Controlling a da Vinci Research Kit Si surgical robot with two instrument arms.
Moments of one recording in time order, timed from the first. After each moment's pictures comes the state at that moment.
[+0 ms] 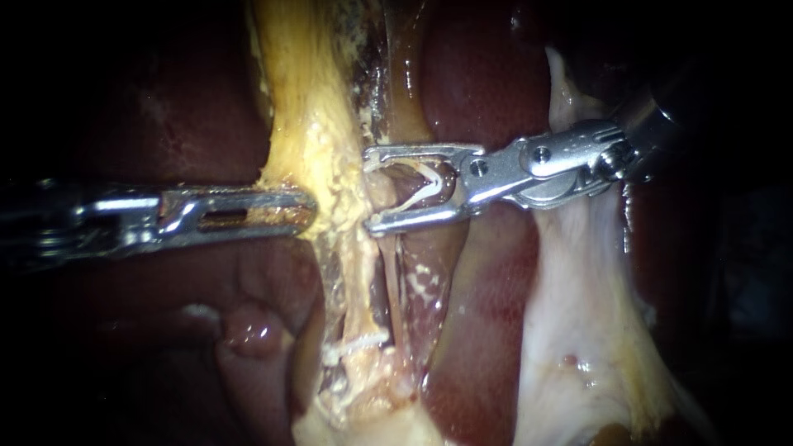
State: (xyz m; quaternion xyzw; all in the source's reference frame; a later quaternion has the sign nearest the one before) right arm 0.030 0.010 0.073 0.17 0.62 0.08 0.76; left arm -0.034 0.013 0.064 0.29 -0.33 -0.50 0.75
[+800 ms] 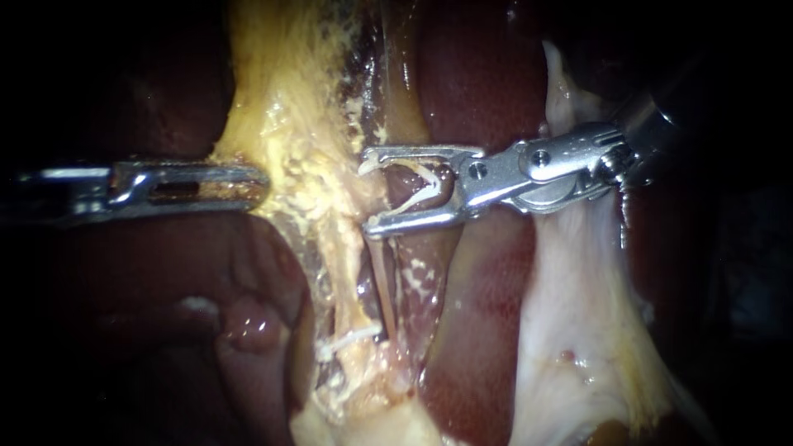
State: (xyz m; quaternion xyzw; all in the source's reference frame) right arm 0.030 0.009 0.072 0.17 0.62 0.08 0.76; left arm -0.028 0.017 0.063 0.27 -0.34 -0.51 0.74
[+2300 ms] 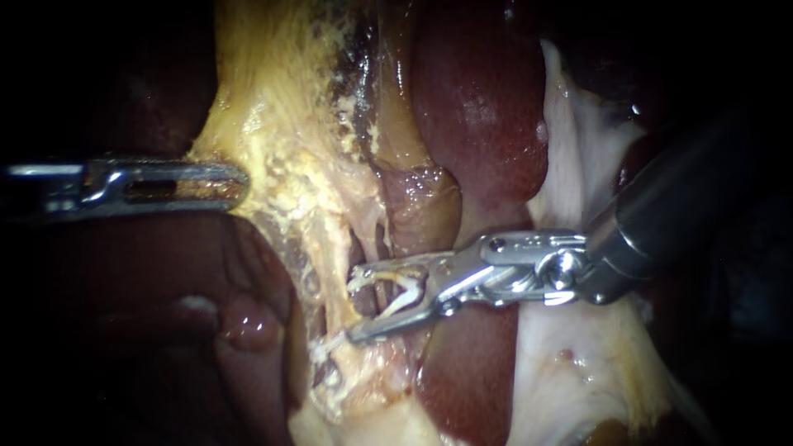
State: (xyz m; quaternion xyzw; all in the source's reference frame) right arm 0.034 0.000 0.078 0.35 0.48 0.19 0.78; left arm -0.028 0.017 0.060 0.26 -0.34 -0.52 0.74
